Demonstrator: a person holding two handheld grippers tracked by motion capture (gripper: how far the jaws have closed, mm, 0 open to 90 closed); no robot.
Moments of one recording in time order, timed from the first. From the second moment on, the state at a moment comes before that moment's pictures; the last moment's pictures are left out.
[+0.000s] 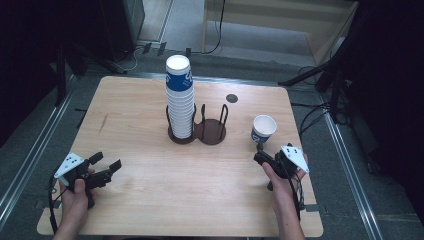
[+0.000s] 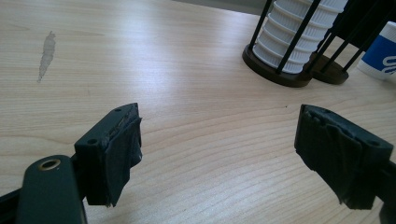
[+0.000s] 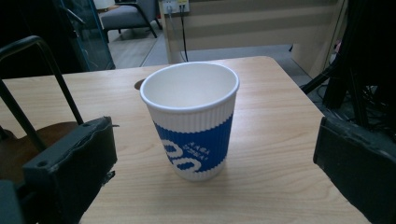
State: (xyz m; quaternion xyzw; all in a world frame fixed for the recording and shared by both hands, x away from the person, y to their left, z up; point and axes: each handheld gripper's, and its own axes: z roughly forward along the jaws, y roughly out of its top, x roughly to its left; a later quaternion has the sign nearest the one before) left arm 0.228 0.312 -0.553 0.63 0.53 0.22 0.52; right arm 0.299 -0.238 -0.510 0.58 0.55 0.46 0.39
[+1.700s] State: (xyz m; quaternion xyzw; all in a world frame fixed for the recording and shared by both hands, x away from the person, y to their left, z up) left arm 0.226 0.311 -0.553 0.63 0.53 0.22 0.52; right arm 0.216 -0.324 -0.540 0.59 0.55 0.43 0.40
